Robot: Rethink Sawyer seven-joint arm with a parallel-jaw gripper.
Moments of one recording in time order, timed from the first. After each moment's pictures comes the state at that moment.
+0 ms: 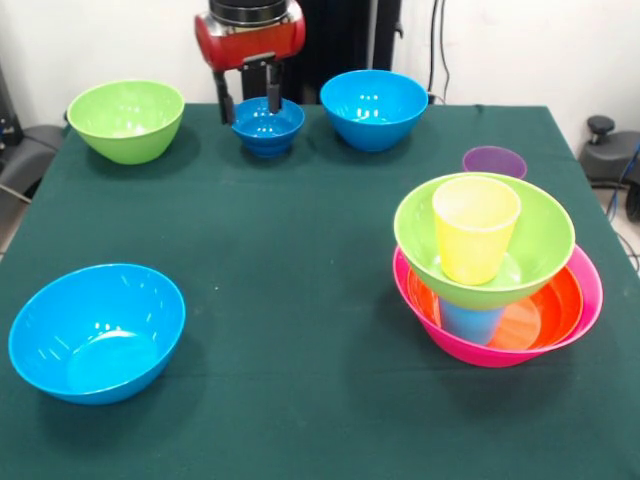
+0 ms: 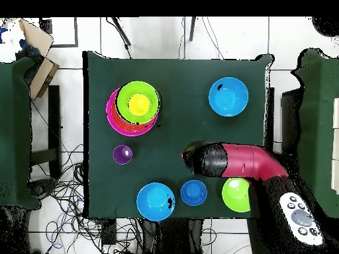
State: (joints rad) arm -0.64 -0.82 0.32 1.88 -0.41 0.61 1.23
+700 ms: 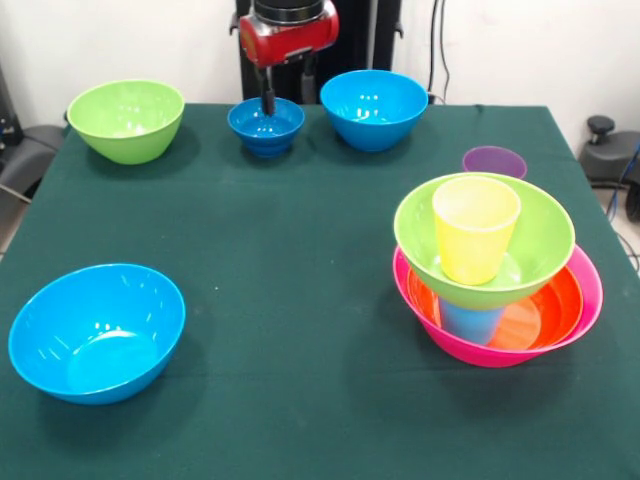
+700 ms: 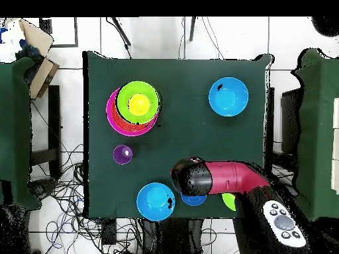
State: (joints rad) arm -0.63 -0.82 0.32 2.02 -0.45 0.52 1.23
